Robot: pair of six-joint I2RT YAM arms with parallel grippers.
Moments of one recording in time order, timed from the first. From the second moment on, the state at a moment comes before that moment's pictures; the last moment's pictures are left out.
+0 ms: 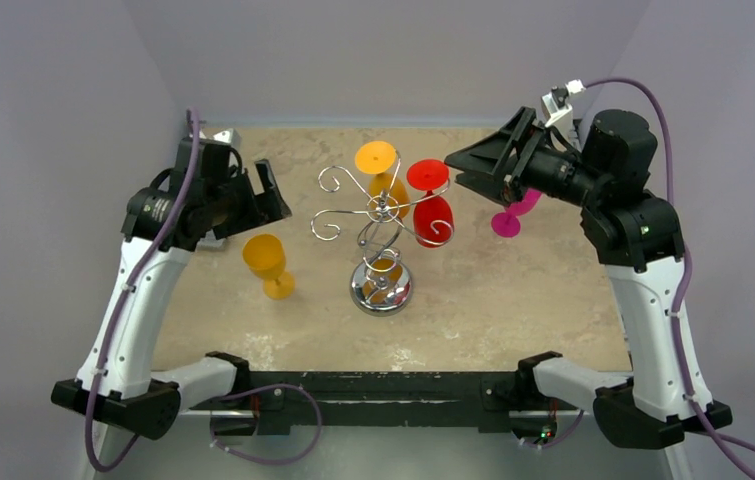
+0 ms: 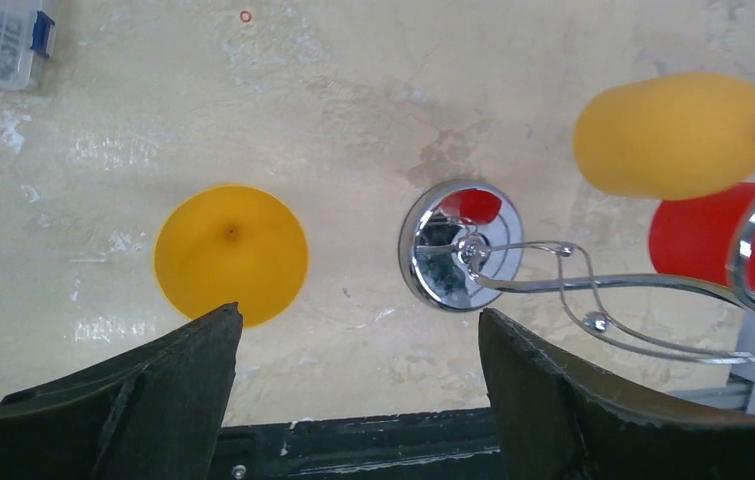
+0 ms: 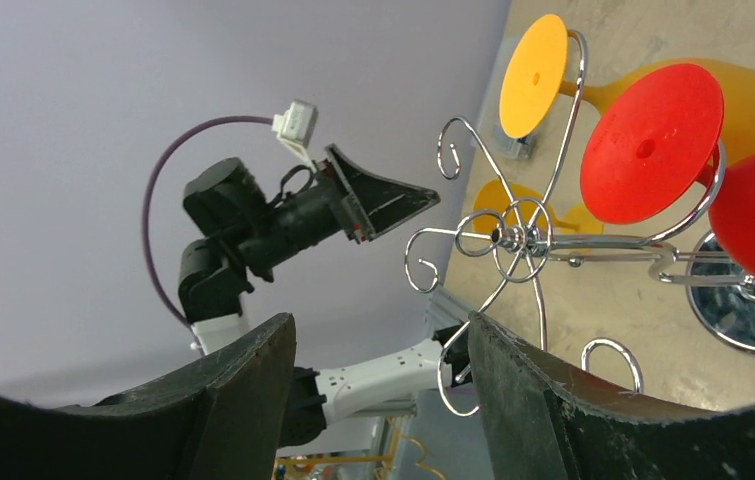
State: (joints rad) left arm -0.27 1.18 1.52 -1.18 0.00 -0.54; right arm 0.27 1.13 1.69 -0.78 -0.62 1.05
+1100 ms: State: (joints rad) left arm -0.27 0.95 1.73 -1.11 0.41 -0.61; right arm 0.22 1.38 1.94 -1.06 -0.52 0.92
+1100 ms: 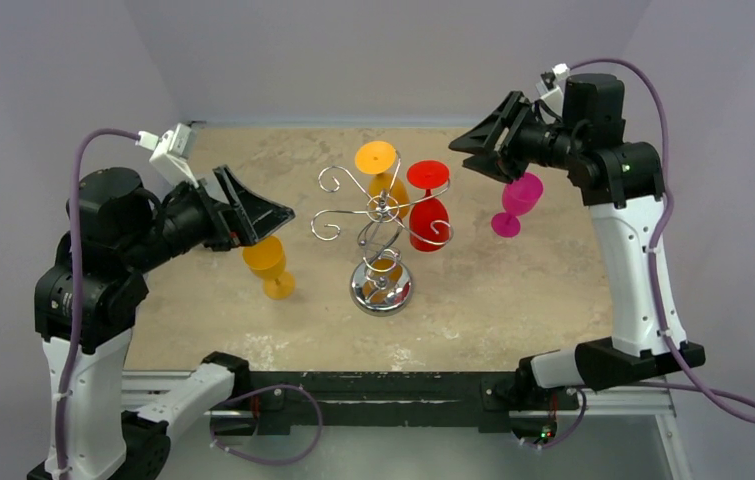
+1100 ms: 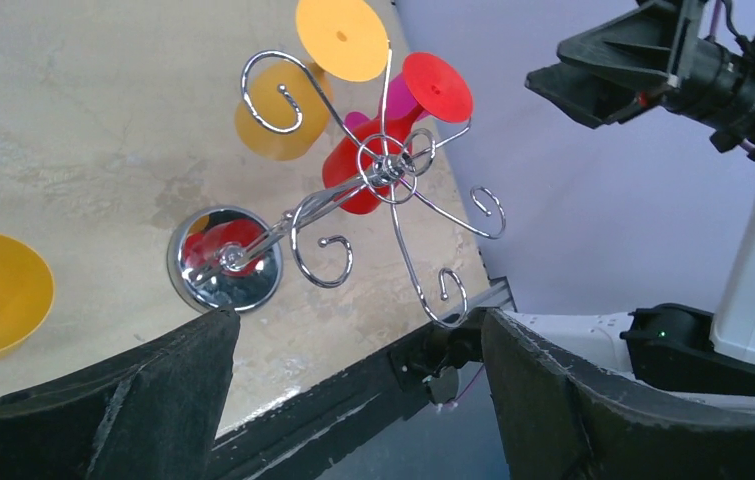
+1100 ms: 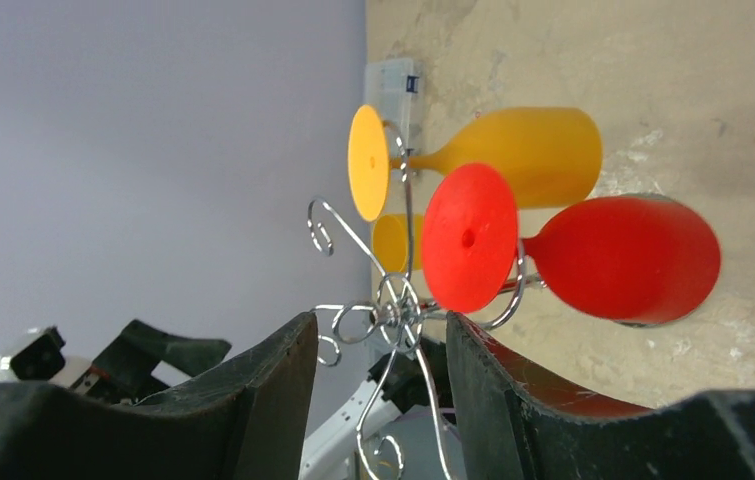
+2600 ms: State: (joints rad) left arm -0.27 0.93 1.71 -1.03 0.53 -0.65; right arm 0.16 1.47 1.68 -0.82 -0.70 0.95
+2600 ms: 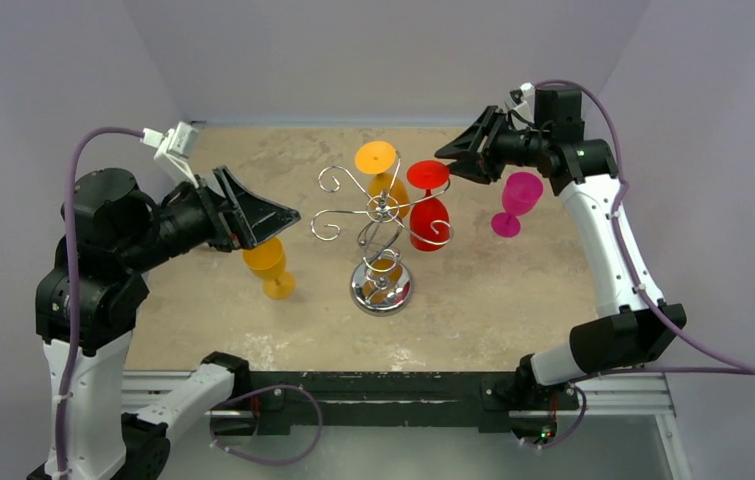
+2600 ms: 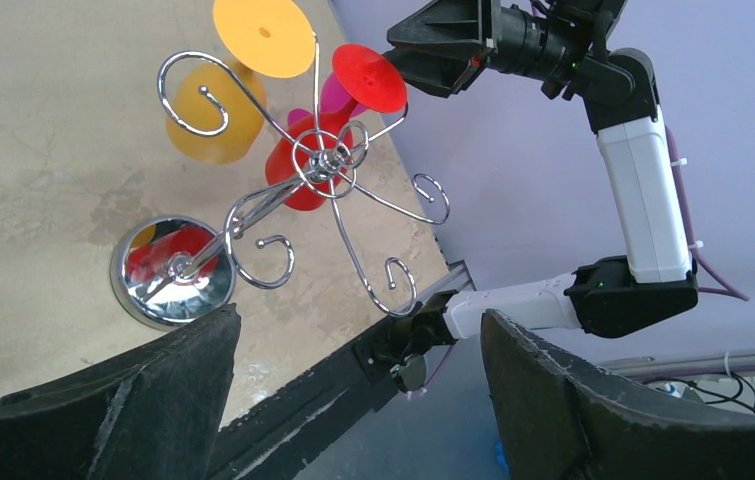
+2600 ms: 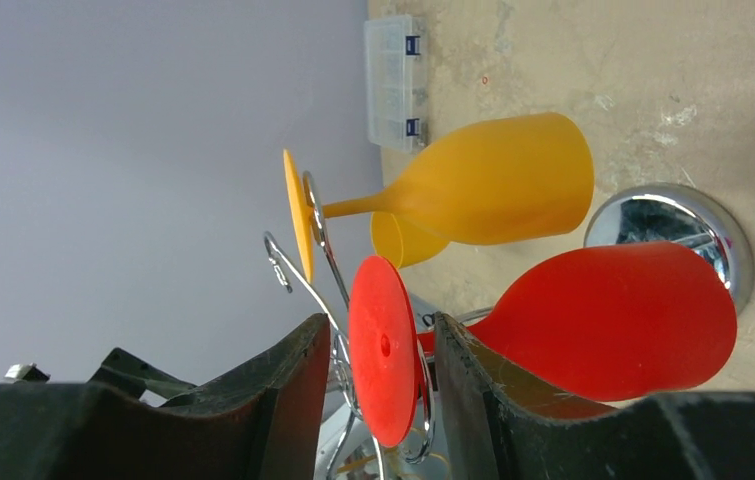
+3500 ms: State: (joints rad) left arm -0.27 0.94 1.68 -0.98 0.54 -0.66; right arm 0.16 1.46 1.61 -0.71 -0.77 1.02
